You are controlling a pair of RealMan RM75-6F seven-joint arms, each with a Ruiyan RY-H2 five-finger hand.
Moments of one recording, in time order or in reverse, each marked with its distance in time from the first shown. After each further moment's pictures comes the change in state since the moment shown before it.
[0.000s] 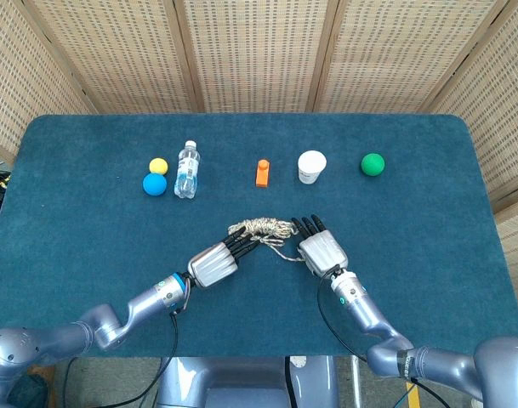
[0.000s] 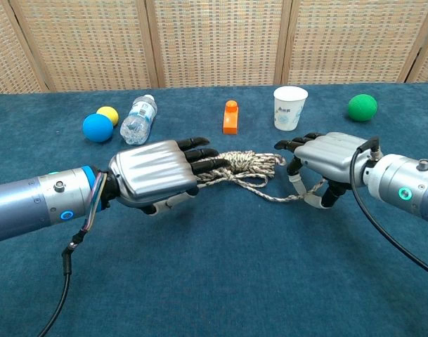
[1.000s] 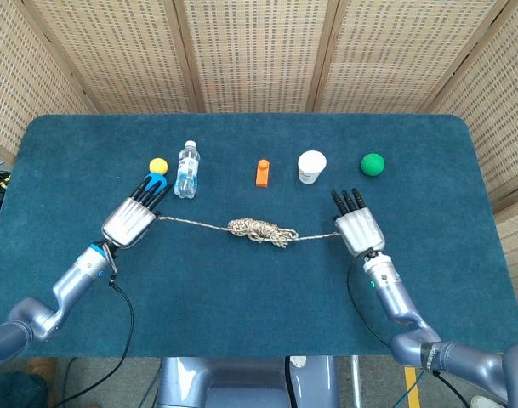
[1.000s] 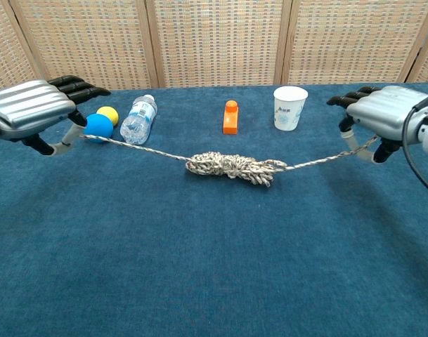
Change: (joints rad) left arm 0.168 0.179 -0.010 0.205 -0.093 0.169 -0.375; right arm -0.036 0.125 0.028 0.037 0.015 0.090 -0.087
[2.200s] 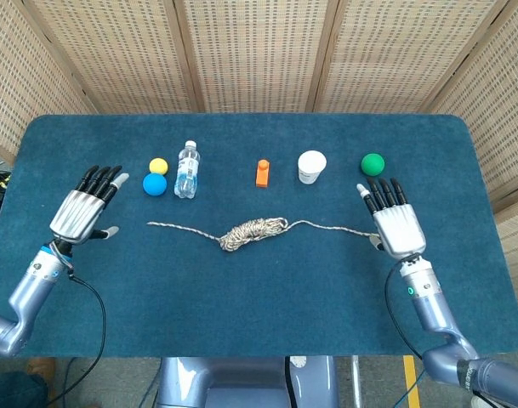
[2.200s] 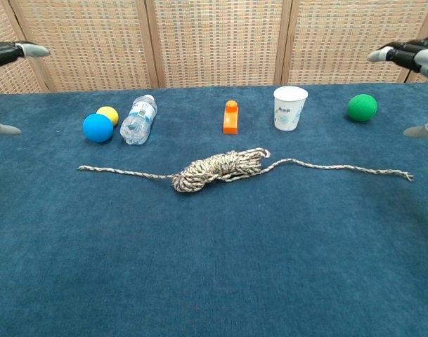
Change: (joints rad) left arm 0.120 0.192 -0.067 -0.219 -0.099 0.099 -0.298; right arm -0.135 0.149 -0.006 -0.103 -0.176 0.229 0.265
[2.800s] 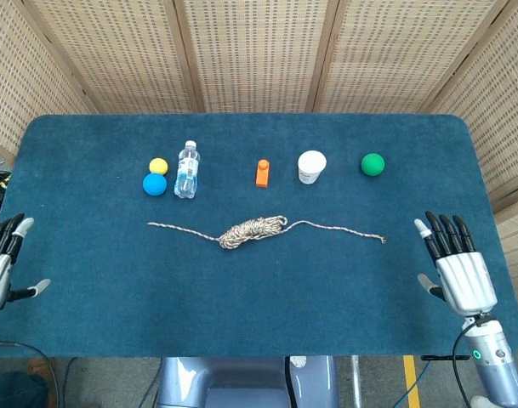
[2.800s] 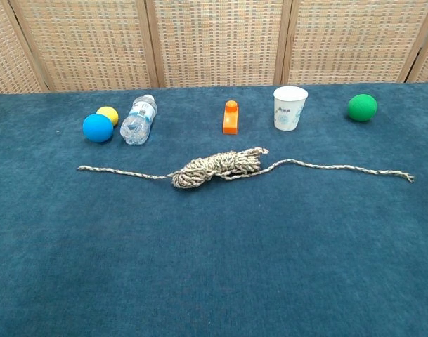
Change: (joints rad) left arm 0.389 0.277 0.085 -0.470 -0.097 0.256 0.080; right arm -0.287 0.191 -0.136 -0.129 -0.226 0.326 0.180
